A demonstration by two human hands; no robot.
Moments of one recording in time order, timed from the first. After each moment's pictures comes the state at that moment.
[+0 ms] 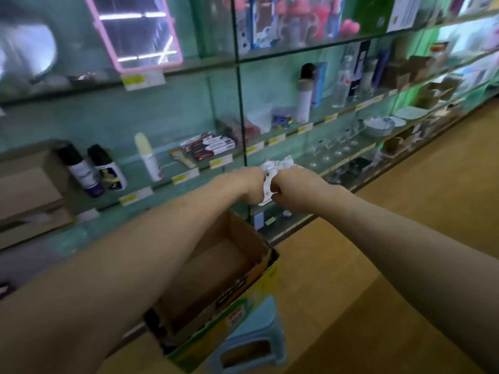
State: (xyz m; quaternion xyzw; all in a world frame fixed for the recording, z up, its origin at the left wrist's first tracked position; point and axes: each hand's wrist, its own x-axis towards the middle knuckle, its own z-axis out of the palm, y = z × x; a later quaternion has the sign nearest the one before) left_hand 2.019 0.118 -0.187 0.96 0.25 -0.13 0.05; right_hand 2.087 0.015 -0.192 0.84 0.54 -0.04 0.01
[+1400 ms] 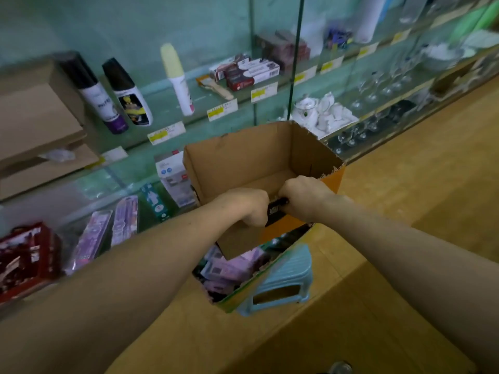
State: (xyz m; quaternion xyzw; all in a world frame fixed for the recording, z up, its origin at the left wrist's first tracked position) left_hand 1.910 0.182 -0.318 0.91 0.24 -0.33 0.09; right_hand 2.003 0.097 -0.329 0.81 0.56 -0.18 0.03
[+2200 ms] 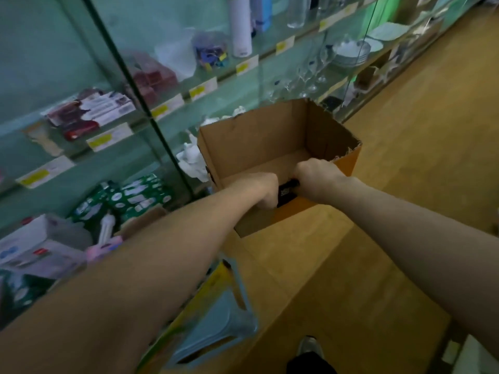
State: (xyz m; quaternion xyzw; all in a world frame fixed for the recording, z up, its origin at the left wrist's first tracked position) left_hand 2.256 0.074 -0.345 0.94 0.19 -0.27 0.10; right_hand 2.324 -0.024 -0.345 0.90 0.41 -0.14 0.04
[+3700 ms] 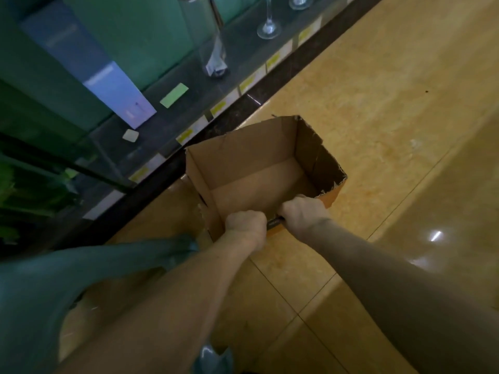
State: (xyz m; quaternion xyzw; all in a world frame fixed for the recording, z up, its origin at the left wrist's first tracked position) left_hand 2.390 0.110 -0.999 0.89 0.22 -0.39 0.07; right_hand 2.467 0.025 -1.012 0.84 0.46 -0.27 0.07
